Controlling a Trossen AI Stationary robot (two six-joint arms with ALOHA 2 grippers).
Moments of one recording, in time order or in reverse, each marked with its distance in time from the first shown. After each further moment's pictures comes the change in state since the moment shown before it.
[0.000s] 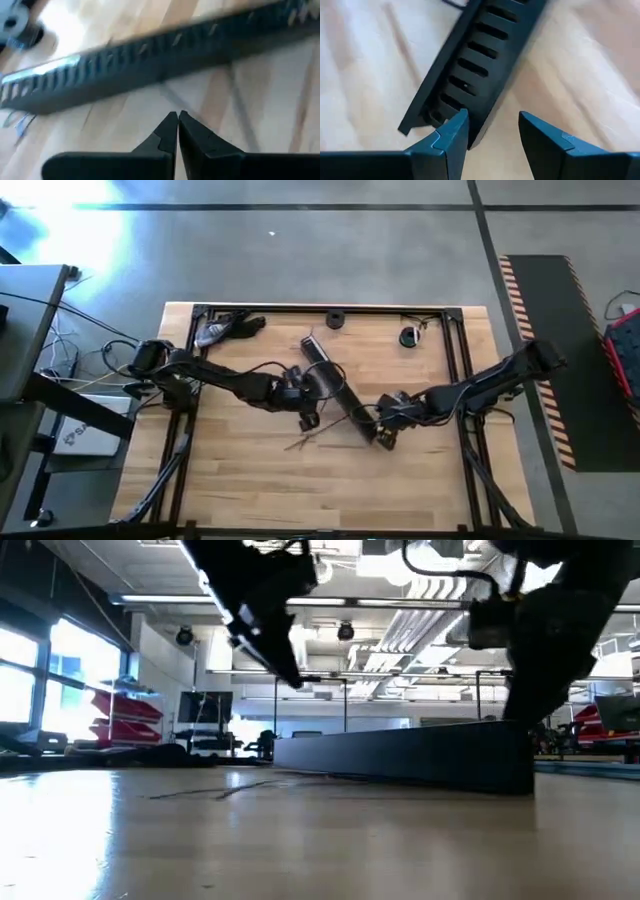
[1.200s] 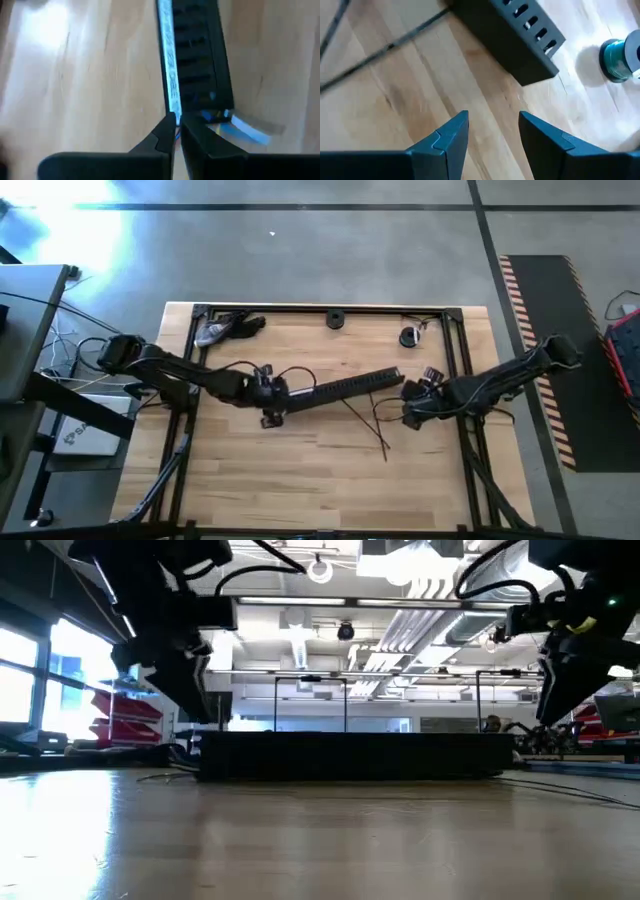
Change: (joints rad) left arm -0.017 -0.212 -0.336 -0.047 0.064 0.291; right arm -0.022 -0.184 0.017 -0.408 0.241 -0.117
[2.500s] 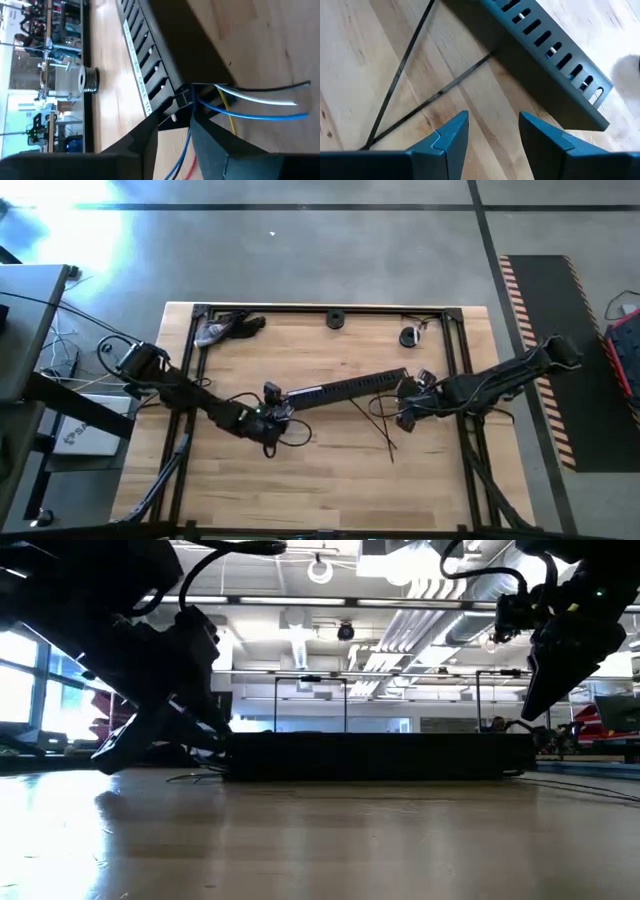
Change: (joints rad) left arm -0.195 0.209 -0.204 0.582 -0.485 0.444; right arm -0.009 -0.001 0.001 0.125 -0.058 0.009
